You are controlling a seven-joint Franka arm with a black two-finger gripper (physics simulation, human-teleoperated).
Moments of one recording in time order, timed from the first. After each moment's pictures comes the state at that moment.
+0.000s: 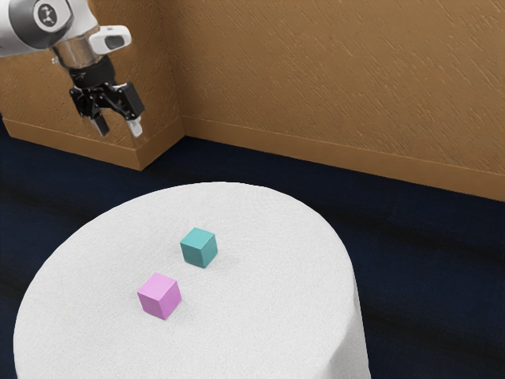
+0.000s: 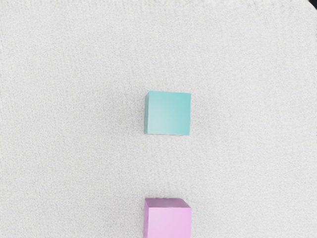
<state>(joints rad) -0.06 -0.06 0.21 -1.68 -0.13 1.68 0.12</state>
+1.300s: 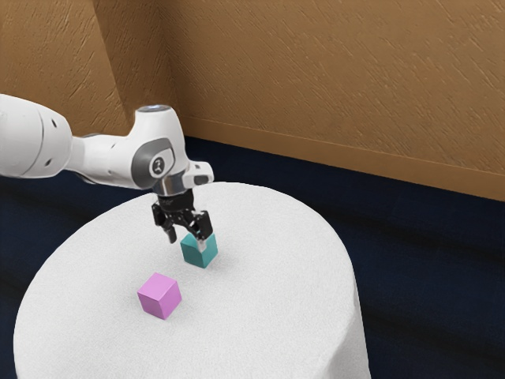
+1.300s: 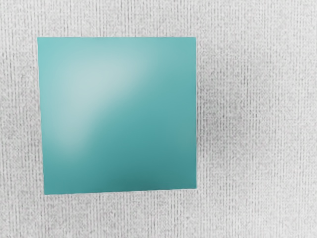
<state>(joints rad) -0.06 0.30 0.07 -1.97 -0.12 2.17 0.10</state>
